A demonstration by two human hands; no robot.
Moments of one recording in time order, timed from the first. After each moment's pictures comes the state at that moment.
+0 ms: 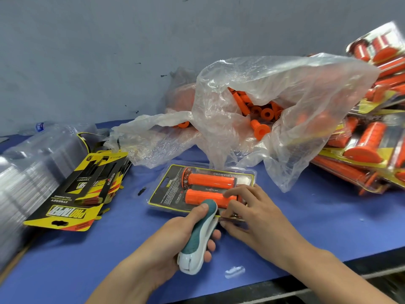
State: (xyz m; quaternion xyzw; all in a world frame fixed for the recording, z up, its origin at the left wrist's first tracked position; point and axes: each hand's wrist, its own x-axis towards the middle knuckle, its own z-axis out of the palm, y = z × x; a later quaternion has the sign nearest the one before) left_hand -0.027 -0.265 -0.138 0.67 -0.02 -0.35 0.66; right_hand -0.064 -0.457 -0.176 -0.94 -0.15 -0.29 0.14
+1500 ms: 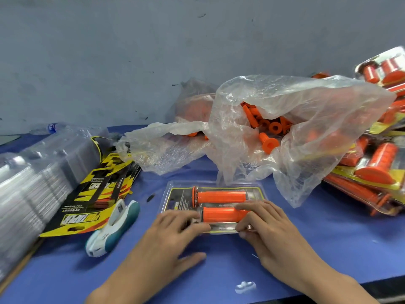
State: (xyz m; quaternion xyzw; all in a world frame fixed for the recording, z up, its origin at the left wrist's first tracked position) left_hand -0.001 -0.206 -0.166 0.84 -0.46 0.26 0.10; right_hand -0.073 -0.460 -0.170 -0.94 -0.16 -0.25 0.13
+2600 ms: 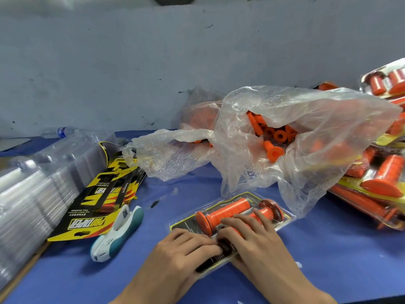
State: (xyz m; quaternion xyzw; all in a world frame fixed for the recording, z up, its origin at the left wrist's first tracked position) left_hand -0.012 -0.214 -0.168 0.78 -0.54 0.27 0.17; right_hand -0.064 -0.426 -0.165 -0.94 -0.18 -0.28 0.05
